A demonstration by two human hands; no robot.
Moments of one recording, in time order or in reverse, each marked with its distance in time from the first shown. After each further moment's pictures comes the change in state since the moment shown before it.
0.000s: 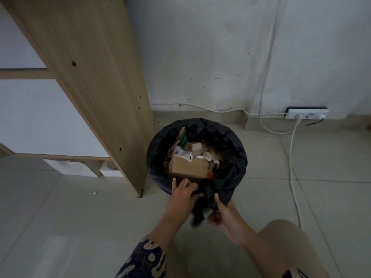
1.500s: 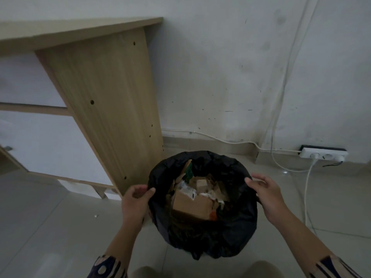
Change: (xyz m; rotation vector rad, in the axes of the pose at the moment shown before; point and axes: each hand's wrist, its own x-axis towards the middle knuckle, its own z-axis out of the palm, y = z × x) left_hand 0.044 -0.054 -0.082 -0.808 0.623 -0.644; right_hand 0.066 -0.157 -0.048 -0.207 0.303 -0.327
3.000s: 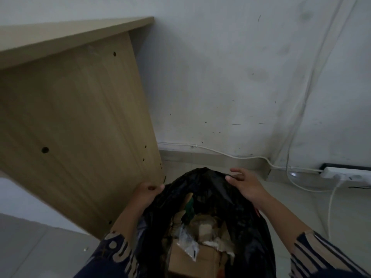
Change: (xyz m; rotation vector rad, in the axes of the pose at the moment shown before) left_hand 0.140 0.063 0.082 0.411 -0.351 -0.125; right_hand 0.136 -0.049 0.086 -0.323 -0.260 -0.087
